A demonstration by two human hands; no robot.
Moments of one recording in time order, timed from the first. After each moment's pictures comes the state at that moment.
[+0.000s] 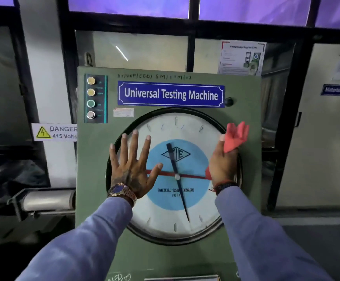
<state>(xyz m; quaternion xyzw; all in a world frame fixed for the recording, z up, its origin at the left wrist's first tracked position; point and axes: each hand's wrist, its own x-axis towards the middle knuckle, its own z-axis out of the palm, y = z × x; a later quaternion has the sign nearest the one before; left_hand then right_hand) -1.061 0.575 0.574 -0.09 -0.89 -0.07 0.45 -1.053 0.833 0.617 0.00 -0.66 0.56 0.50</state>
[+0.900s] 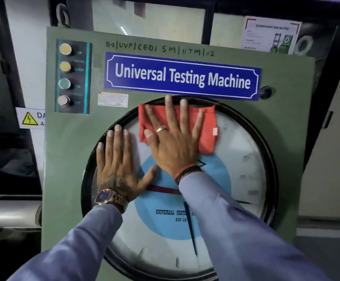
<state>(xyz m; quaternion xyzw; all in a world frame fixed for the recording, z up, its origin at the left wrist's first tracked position) -1.222 0.555 0.527 -0.03 -0.82 -0.08 0.57 -1.233 0.723 0.617 0.13 -0.81 0.03 0.57</state>
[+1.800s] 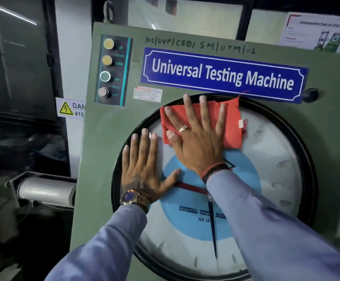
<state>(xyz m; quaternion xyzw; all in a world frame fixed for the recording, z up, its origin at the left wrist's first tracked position) -1.209 0.551 0.503 0.00 -0.82 -0.10 0.56 -1.233 0.716 0.620 0.22 -0.80 -0.02 0.56</state>
